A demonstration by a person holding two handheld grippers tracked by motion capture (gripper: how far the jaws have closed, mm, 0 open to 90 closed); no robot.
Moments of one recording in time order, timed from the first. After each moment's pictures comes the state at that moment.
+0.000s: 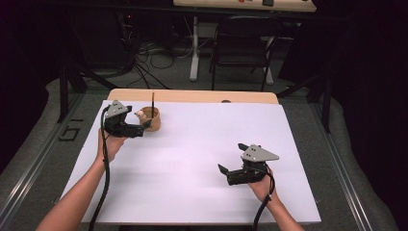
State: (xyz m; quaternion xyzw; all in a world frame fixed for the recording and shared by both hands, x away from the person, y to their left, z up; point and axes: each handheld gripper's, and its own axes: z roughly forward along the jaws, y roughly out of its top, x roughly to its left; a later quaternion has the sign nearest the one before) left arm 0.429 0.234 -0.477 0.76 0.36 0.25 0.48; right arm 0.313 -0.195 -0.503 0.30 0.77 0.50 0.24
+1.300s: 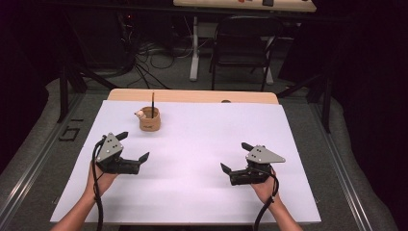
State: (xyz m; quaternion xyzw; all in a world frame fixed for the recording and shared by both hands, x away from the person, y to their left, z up) left arm 0.323 0.230 -0.492 0.77 0.30 0.28 0.48; right arm 0.305 -0.202 -0.496 0.31 0.75 0.52 0.25
